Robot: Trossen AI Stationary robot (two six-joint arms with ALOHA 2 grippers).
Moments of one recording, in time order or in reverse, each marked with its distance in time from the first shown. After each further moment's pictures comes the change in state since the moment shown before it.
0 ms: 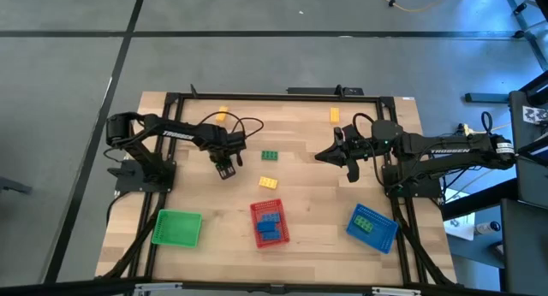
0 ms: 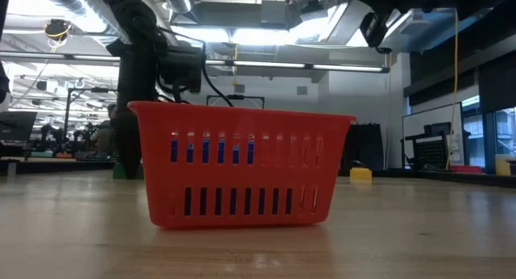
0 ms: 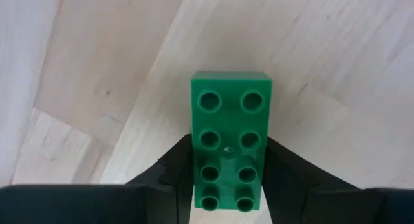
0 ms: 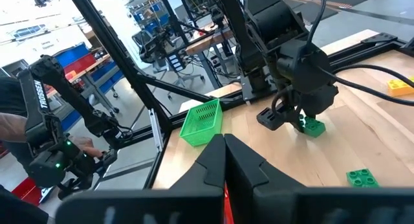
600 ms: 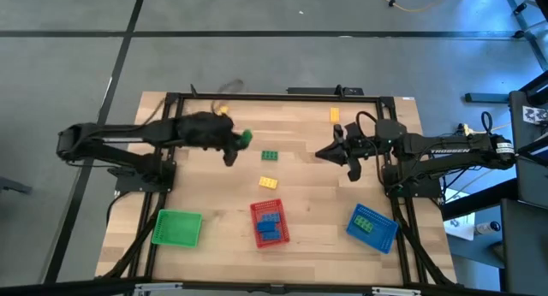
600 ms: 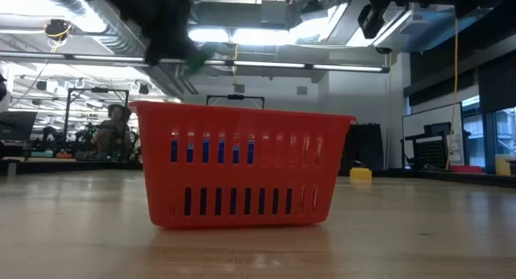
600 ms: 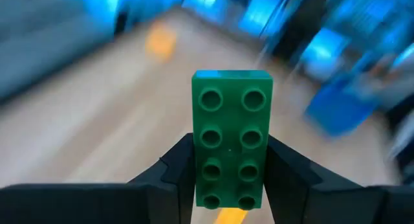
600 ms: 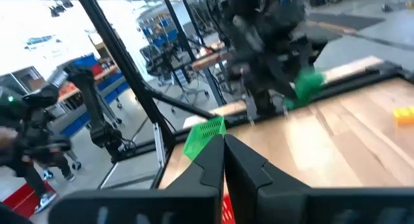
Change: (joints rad) left arm -0.109 -0.567 -0.001 0.497 -0.009 -0.157; right arm 0.000 0.000 0.000 0.095 0.001 -0.027
